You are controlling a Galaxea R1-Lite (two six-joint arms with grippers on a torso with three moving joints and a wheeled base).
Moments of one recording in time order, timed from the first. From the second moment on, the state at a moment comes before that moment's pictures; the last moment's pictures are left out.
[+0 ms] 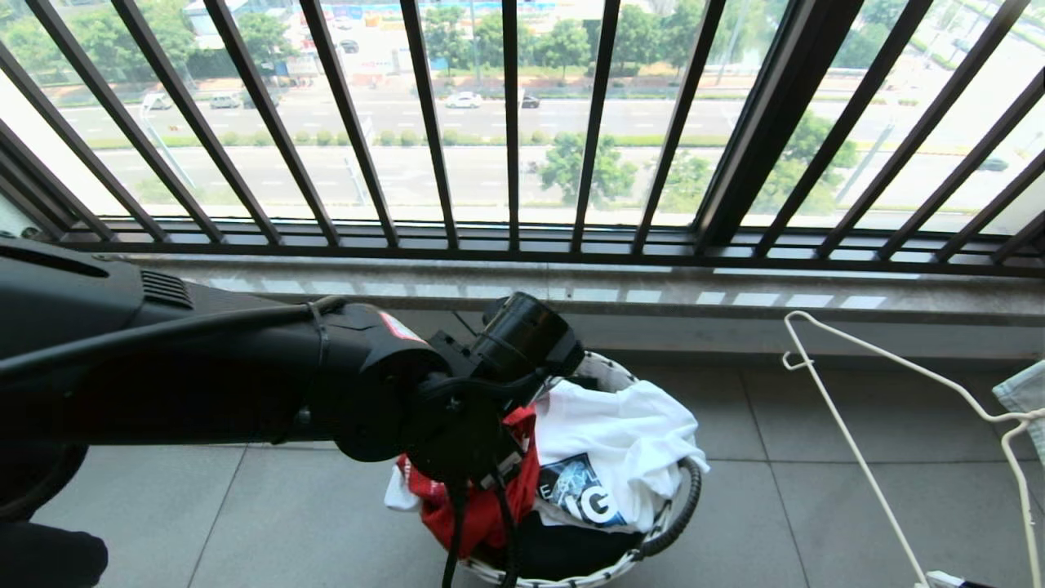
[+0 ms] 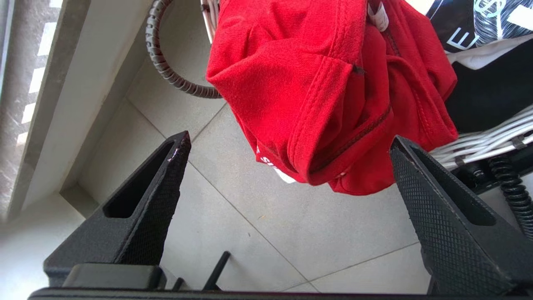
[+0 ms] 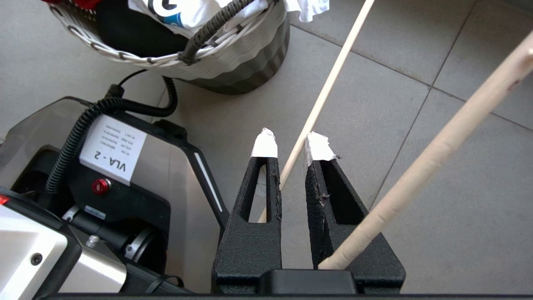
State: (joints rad) left arm -0.85 1.92 -1.37 0.37 0.59 0.25; right arm -0.02 0.79 -0.22 -0.03 0.33 -0.26
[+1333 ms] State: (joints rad) left arm -0.77 2.11 -1.61 0.38 0.63 0.39; right arm -0.02 0.79 -0.22 -0.03 0.33 -0.26
